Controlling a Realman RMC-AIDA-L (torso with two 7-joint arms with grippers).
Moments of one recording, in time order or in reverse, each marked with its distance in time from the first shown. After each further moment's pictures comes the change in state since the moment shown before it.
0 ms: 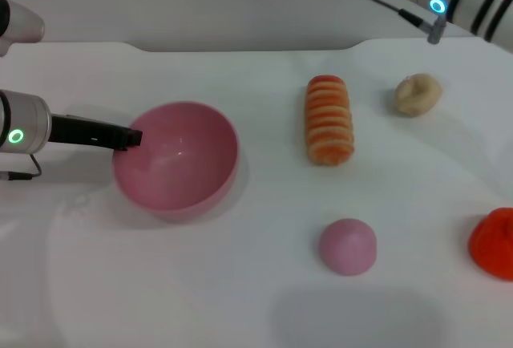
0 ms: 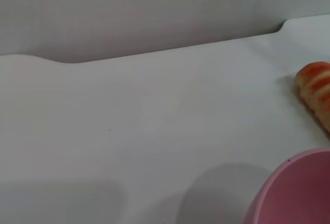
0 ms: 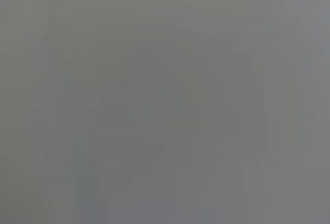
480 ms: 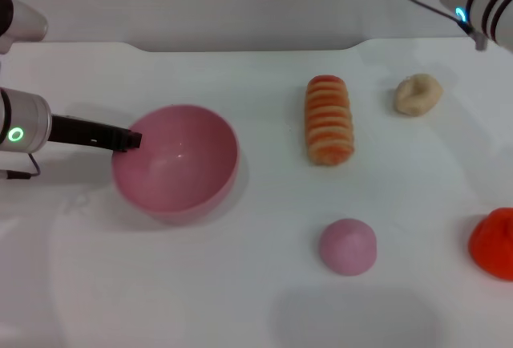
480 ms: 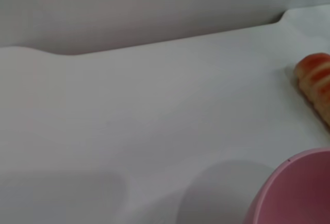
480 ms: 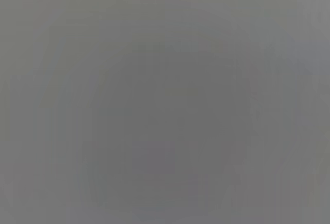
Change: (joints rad) left arm -0.012 0.002 0.001 0.011 0.033 0.027 -0.027; right arm -0.031 0.099 0.145 -0.076 0.052 0.594 -0.417
